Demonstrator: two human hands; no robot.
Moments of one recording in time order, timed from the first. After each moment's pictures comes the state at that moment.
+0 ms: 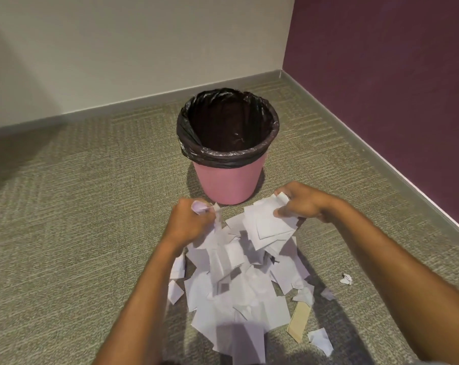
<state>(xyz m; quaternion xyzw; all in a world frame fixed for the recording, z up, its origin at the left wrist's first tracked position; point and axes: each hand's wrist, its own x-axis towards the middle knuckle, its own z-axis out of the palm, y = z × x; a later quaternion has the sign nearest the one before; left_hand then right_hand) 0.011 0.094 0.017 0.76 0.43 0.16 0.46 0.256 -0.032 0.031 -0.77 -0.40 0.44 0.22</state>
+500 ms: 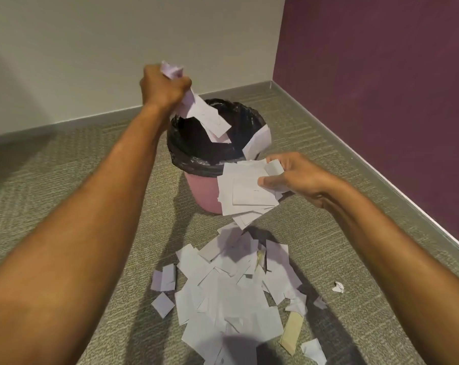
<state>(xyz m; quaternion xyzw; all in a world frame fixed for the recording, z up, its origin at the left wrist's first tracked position) 0.123 0.232 0.169 0.67 0.43 0.41 0.43 0.250 -0.024 0.105 -0.69 -0.40 0.42 0.43</state>
